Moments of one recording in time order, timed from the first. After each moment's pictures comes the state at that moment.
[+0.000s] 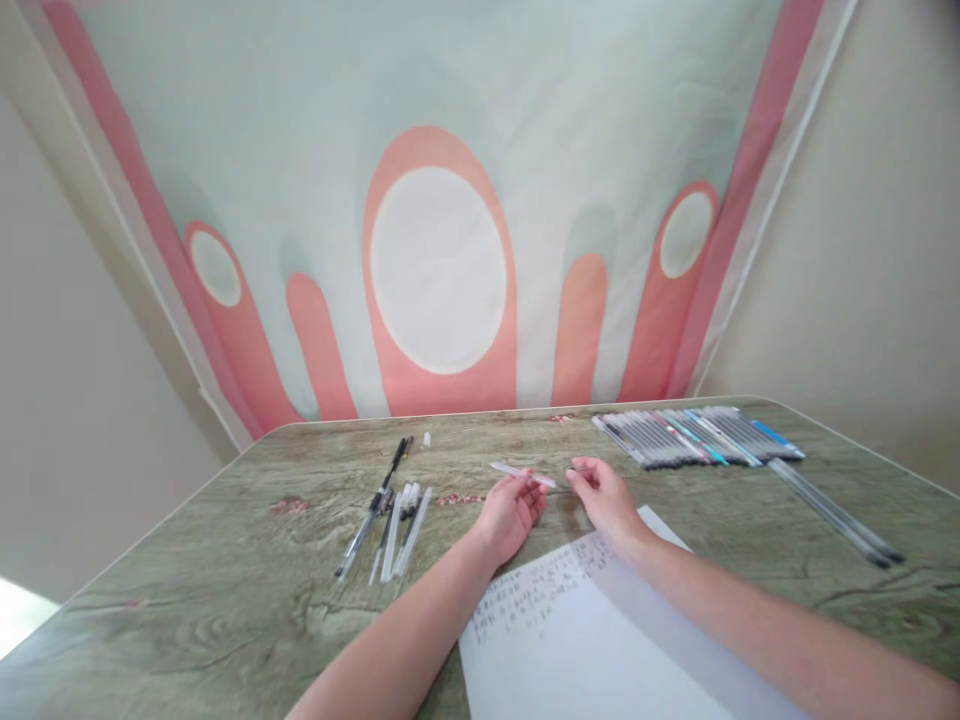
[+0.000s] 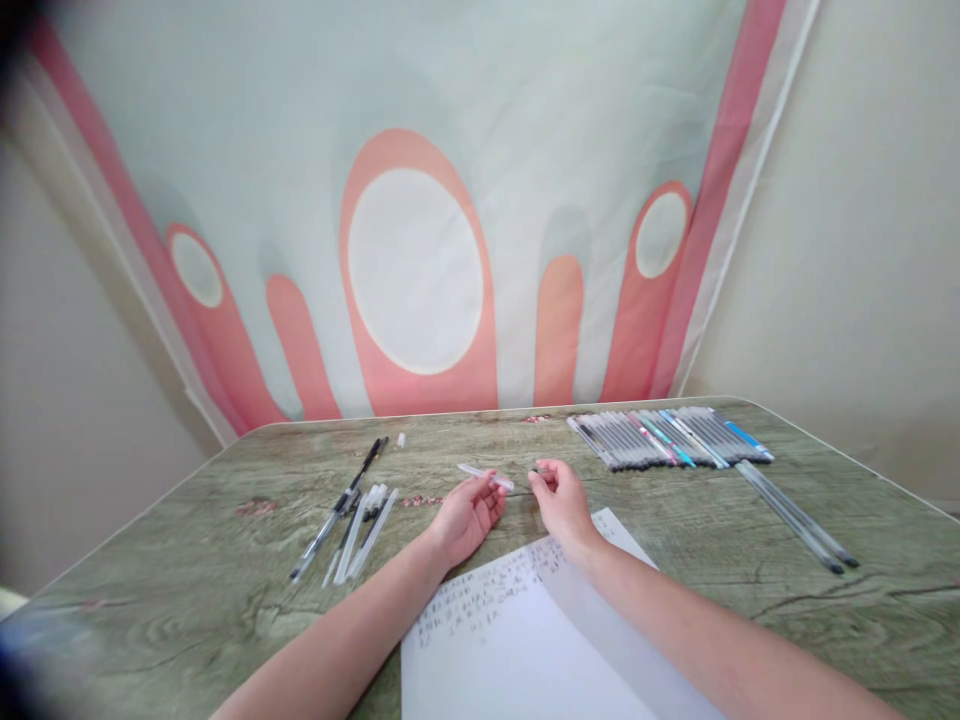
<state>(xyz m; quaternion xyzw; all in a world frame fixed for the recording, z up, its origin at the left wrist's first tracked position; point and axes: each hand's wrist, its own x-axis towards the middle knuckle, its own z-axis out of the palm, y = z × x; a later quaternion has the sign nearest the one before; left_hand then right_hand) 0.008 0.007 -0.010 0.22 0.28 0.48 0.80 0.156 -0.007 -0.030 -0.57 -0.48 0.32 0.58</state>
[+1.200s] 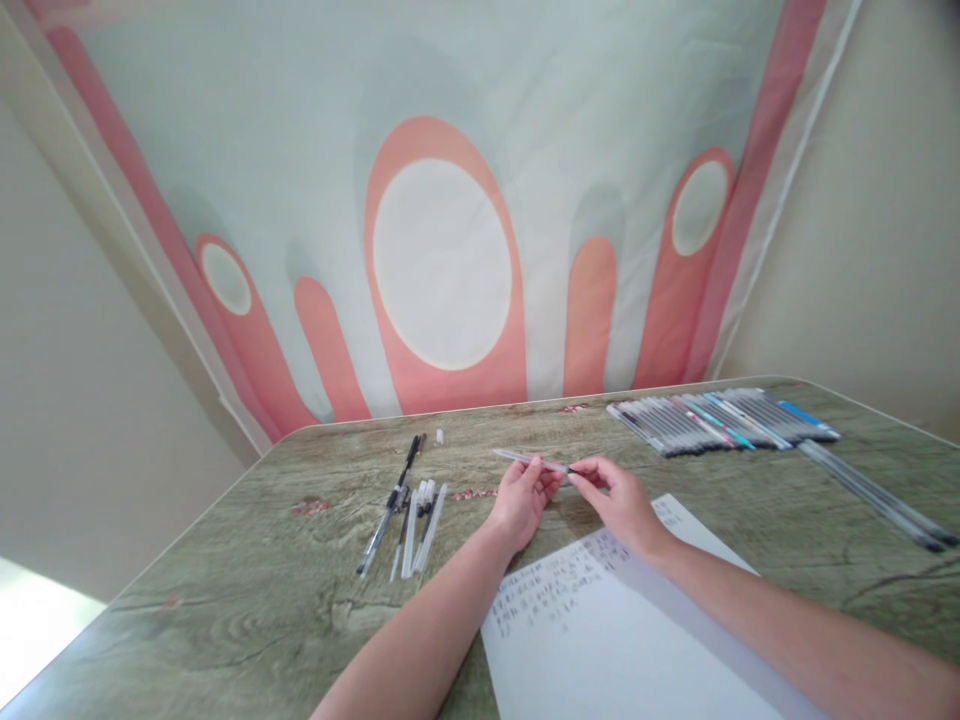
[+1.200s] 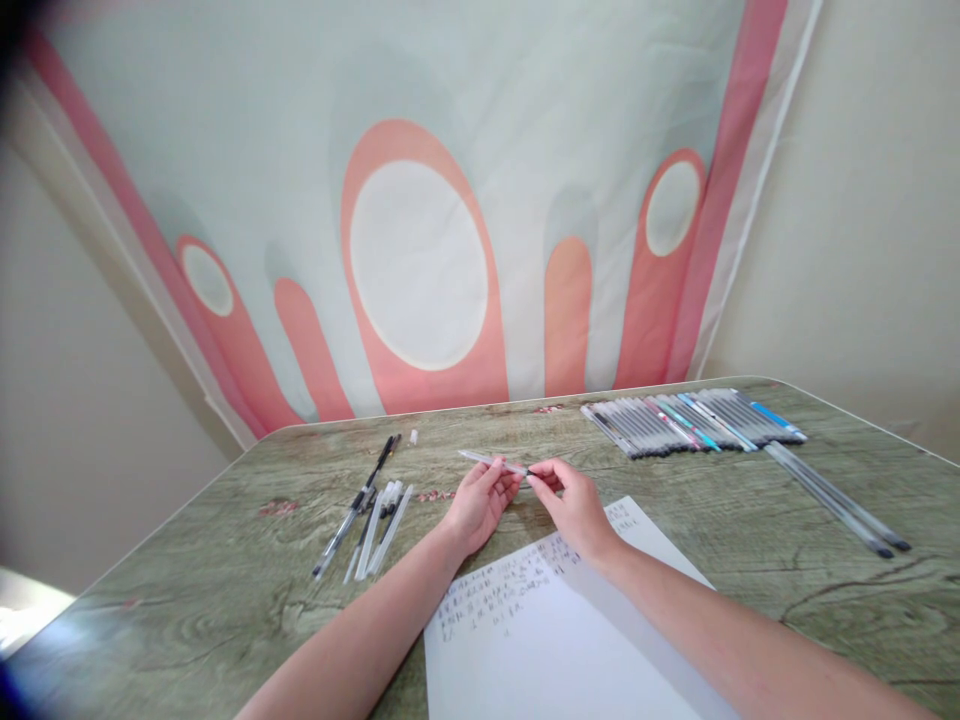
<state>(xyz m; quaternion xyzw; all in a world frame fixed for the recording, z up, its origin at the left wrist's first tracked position) 0.007 0.013 -0.017 0.31 0.28 0.51 0.75 0.148 -0.023 -0.019 -0.52 -0.62 0.26 0.54</state>
